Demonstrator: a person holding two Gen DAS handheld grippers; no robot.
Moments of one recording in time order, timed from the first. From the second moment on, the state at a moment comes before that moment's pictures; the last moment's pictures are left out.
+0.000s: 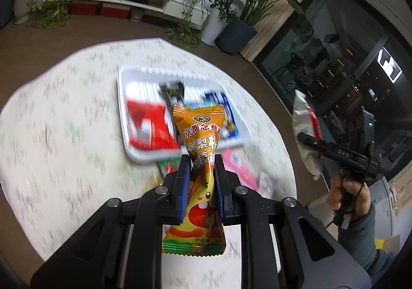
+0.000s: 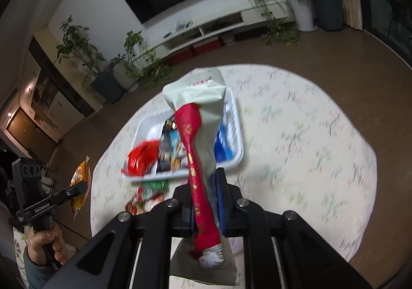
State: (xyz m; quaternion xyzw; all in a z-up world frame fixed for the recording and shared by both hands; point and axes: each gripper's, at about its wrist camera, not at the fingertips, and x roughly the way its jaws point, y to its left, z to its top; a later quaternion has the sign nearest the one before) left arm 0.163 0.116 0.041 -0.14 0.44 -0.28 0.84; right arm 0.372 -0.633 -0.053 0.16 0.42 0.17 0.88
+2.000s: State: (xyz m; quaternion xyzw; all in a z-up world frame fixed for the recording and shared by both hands) left arm 0.295 0.049 -0.023 -0.13 0.44 -0.18 0.87; right arm 0.483 -0.516 -0.095 0.06 0.45 0.20 0.87
